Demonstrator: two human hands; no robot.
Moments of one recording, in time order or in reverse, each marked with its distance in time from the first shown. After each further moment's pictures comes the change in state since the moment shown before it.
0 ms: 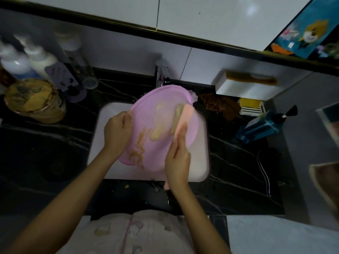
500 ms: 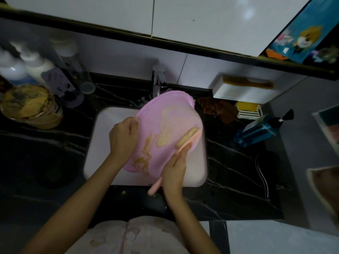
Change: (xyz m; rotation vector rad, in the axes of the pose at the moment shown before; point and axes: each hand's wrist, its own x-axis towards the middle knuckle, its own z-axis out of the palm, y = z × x) left_hand -0.010 0.022 0.012 0.059 0.002 0.027; right_hand -0.010 -0.017 -0.007 0.118 -0.048 0.315
